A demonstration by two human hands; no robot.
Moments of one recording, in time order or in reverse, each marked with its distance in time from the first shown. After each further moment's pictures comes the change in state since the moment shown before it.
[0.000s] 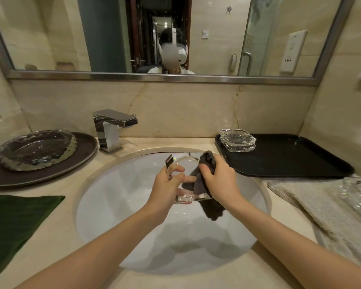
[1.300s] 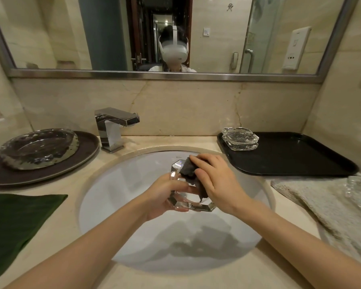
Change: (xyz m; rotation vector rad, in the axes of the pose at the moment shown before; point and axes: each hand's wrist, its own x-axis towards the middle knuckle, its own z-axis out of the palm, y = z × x) left_hand 0.006 0.006 -0.022 0.116 -0.379 -0.168; right_hand -0.009 0.001 -0.009 -0.280 -0.199 -0.487
